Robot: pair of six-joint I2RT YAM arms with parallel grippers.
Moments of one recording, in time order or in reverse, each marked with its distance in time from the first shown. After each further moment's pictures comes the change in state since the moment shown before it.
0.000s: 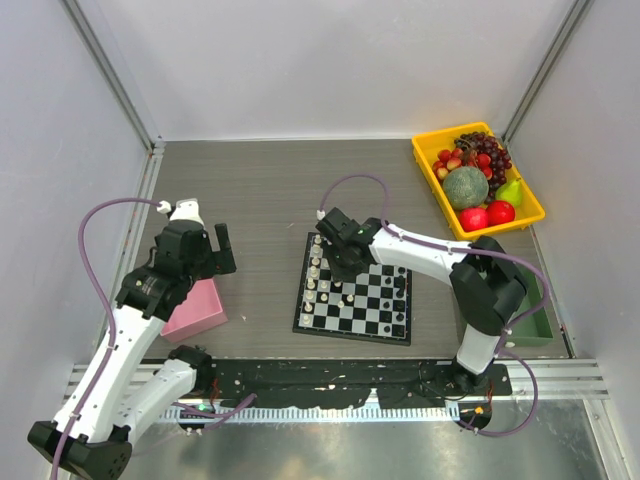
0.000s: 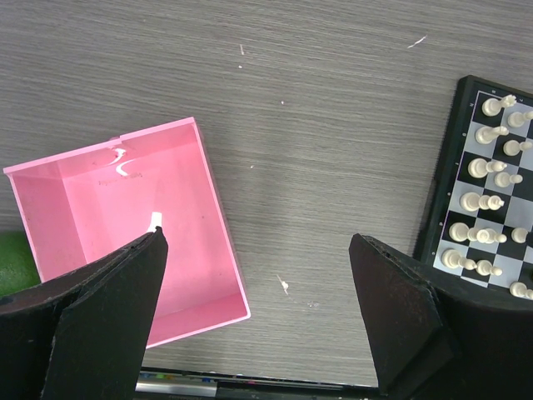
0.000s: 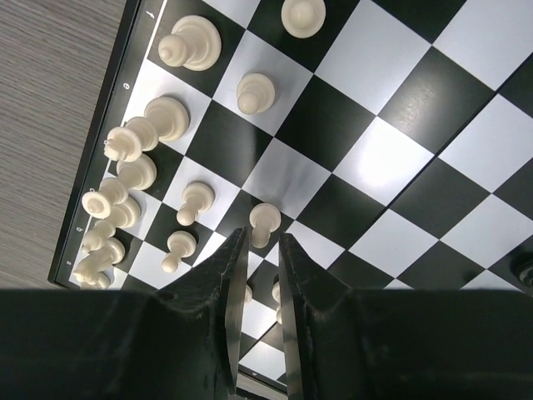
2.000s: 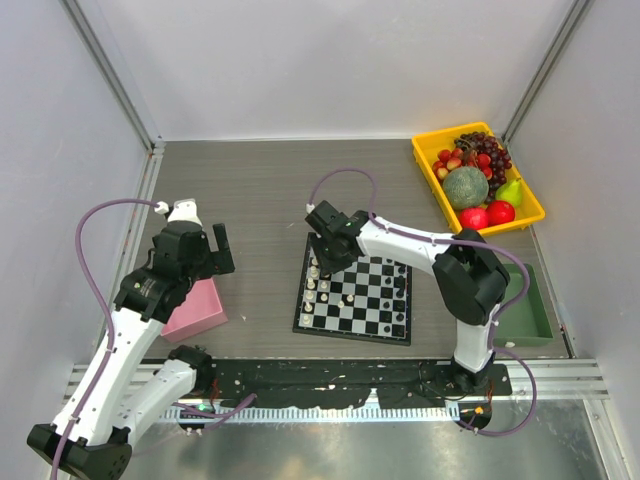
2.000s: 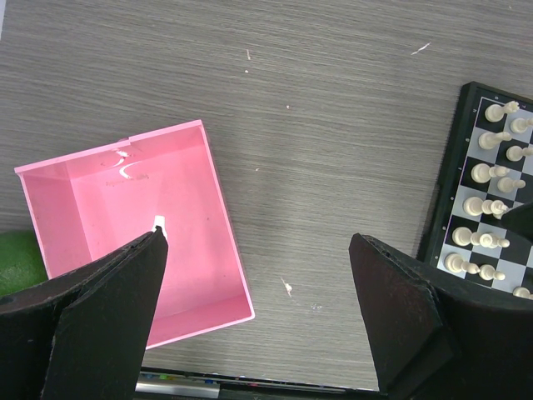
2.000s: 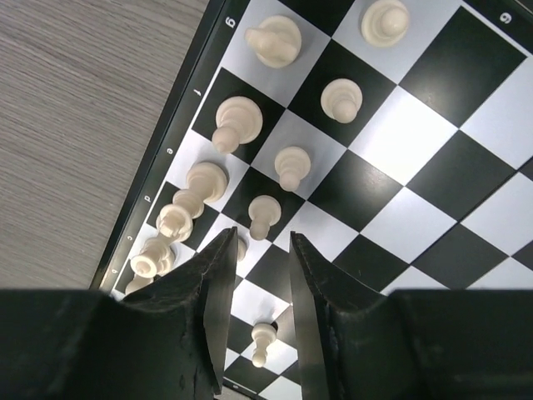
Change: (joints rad) left arm 0.000 -0.012 0.000 -0.002 -0.018 0.001; right arm 0.000 0.119 0.128 0.005 -0.019 -0.007
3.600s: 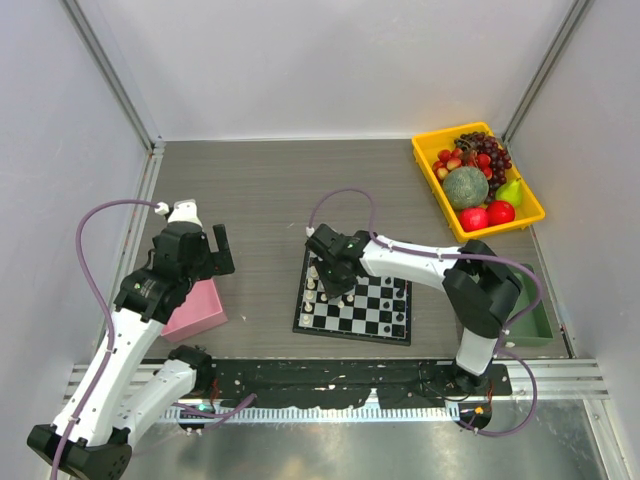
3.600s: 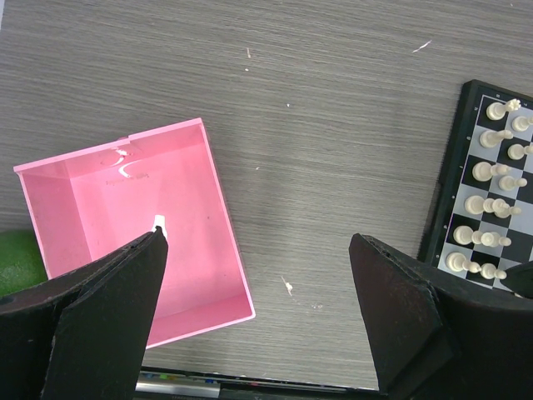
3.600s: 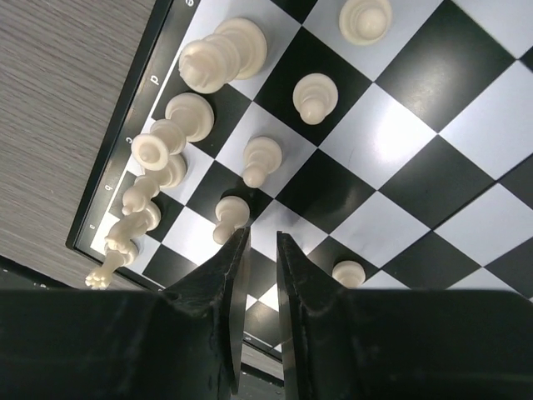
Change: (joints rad) left arm 0.000 -0.004 -0.005 0.000 0.002 0.000; right arm 0.093 -0.109 -0.154 -0.008 -0.018 0.053
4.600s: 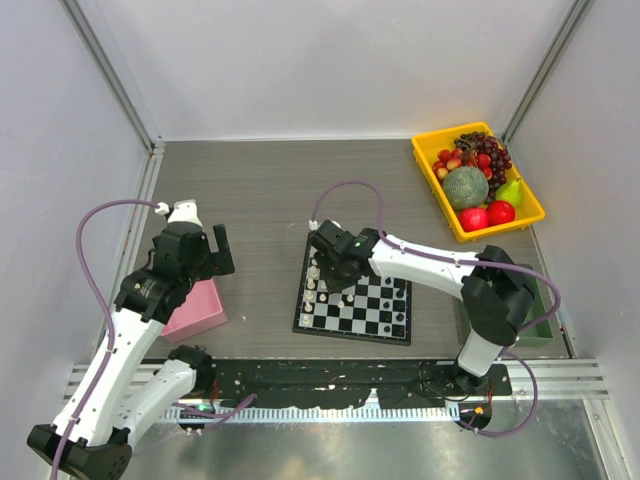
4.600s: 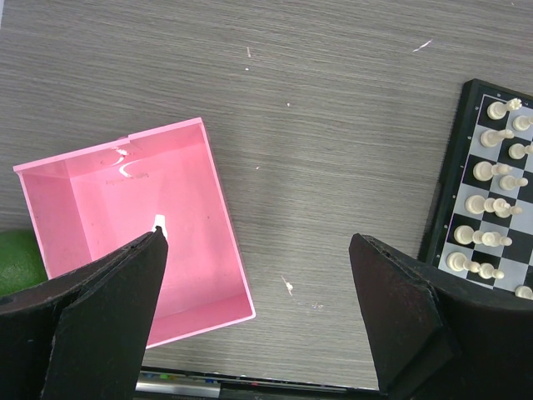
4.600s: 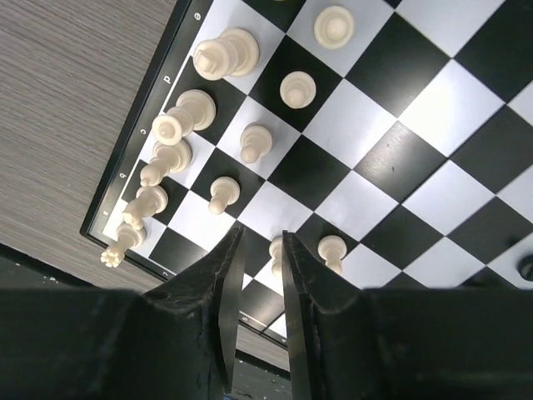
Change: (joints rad) left arm 0.000 0.000 -0.002 0.000 0.000 0.000; right arm 0.008 -0.051 0.008 -0.028 0.048 -0.001
